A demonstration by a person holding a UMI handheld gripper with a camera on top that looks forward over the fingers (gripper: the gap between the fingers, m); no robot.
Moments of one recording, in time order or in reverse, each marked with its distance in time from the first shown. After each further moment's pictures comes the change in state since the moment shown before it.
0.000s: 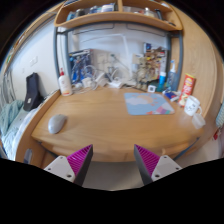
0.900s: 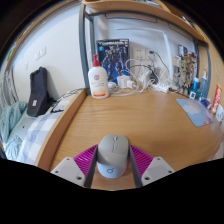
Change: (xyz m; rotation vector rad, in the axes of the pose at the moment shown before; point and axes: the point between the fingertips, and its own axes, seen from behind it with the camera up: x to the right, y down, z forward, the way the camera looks) arm -0.249 -0.045 0.146 0.022 -0.054 0.001
